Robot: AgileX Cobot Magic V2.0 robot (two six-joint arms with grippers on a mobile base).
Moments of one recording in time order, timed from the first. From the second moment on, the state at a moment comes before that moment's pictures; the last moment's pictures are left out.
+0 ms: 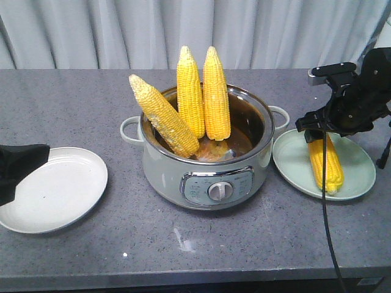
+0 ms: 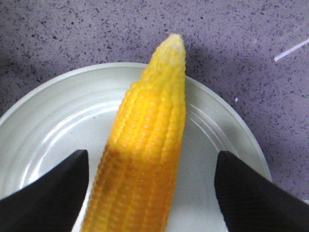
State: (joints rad) left arm -0.22 0.85 -0.89 -0.30 0.67 0.36; right arm 0.02 1.89 -1.54 -0.03 0.86 -0.13
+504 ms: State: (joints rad) left arm -0.22 0.85 -0.89 -0.30 0.67 0.36; right arm 0.09 1.52 -1.30 0.01 0.77 -0.09
